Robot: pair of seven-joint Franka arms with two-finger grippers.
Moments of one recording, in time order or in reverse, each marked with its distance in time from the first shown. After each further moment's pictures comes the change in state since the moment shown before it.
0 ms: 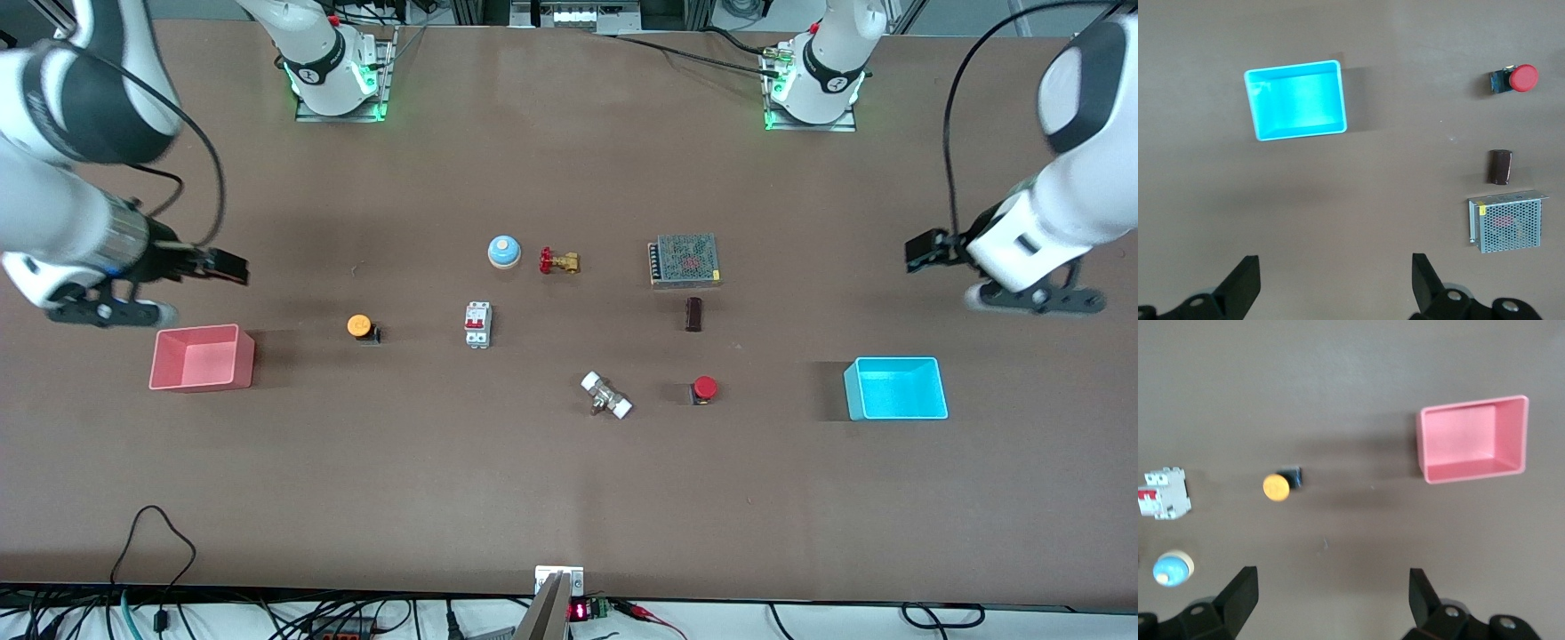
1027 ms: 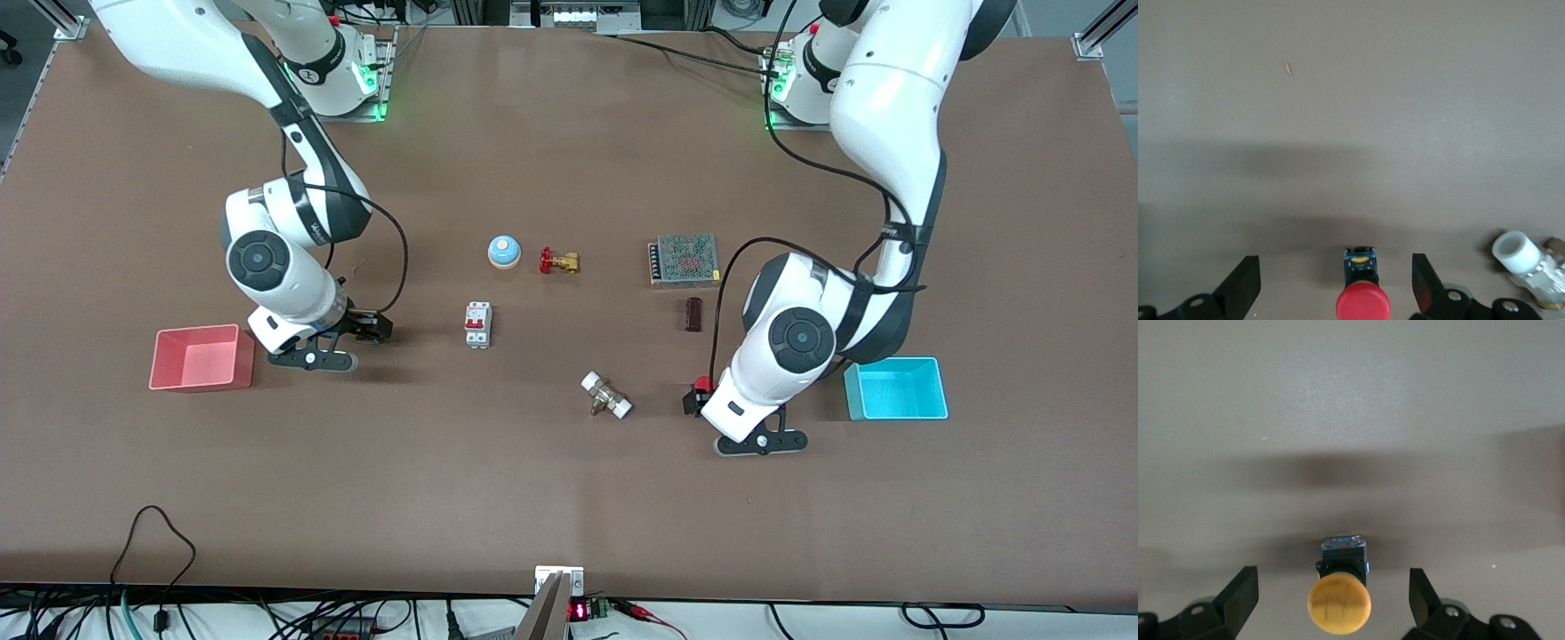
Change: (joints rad) left arm -0.276 0.639 -0.007 0.344 -0.001 0.490 -0.478; right arm 0.121 0.244 0.053 -0.251 -0.170 0.559 0.292
